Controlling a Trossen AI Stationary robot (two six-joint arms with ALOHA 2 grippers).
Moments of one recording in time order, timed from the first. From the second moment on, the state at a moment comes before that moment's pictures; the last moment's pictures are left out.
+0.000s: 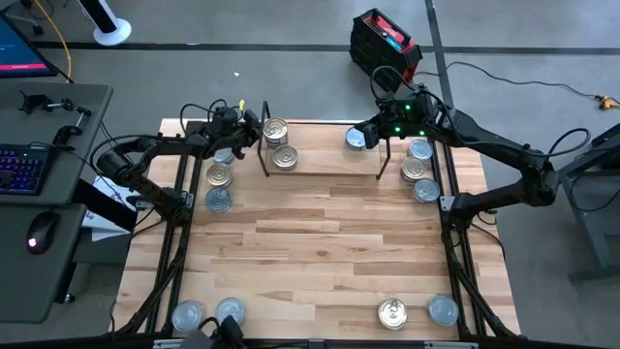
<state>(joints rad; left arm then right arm) 0.91 1.50 0.57 0.36 0.16 -1.46 -0.51 1.26 1.26 -0.53 -0.13 0.44</state>
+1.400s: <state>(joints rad) 1.05 1.49 0.57 0.26 0.29 -1.25 -0.51 1.26 1.26 -0.53 -0.12 0.45</state>
